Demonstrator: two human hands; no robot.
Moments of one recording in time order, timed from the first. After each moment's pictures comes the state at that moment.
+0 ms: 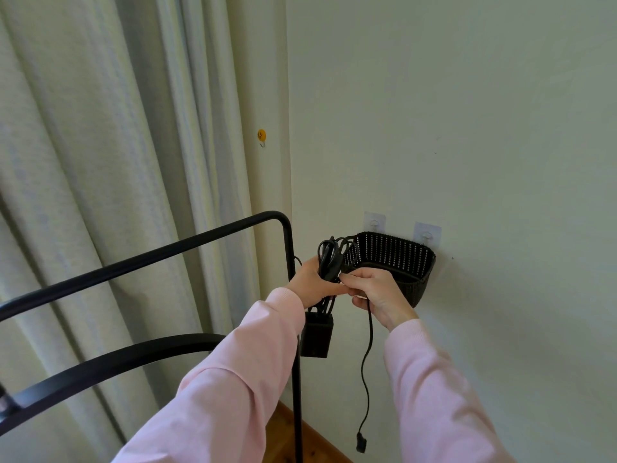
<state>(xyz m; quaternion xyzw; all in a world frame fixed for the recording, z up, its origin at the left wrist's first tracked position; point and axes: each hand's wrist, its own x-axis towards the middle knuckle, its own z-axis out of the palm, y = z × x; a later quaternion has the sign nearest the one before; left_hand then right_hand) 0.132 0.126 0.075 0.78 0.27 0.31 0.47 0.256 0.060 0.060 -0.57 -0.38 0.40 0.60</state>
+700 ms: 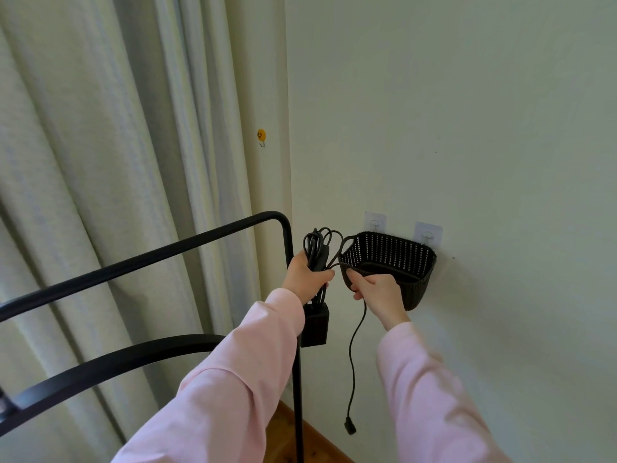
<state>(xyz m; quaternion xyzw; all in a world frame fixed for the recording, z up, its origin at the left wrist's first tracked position) 0.133 0.128 0.077 0.69 0.37 0.39 0.48 0.260 0.065 0.048 -0.72 -0.39 0.21 0.54</state>
